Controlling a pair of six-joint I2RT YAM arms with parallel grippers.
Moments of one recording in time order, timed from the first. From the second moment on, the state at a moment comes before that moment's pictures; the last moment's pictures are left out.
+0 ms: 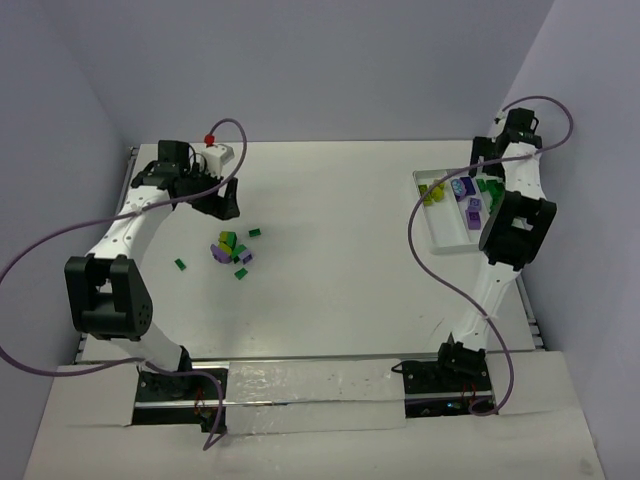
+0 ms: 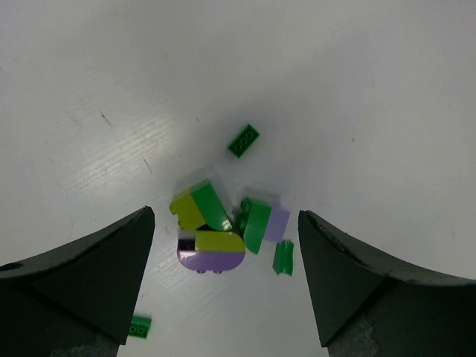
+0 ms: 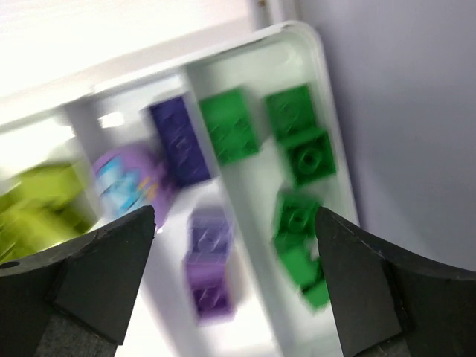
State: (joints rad) left arm -0.10 1.63 1.36 -0.64 0.43 0.28; right arm -0.35 2.30 2.13 -0.76 0.01 -0.15
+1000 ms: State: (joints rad) left arm -0.12 1.83 1.30 -0.62 0.22 0.17; right arm 0.00 1.82 1.70 -0.76 -0.24 -0.06
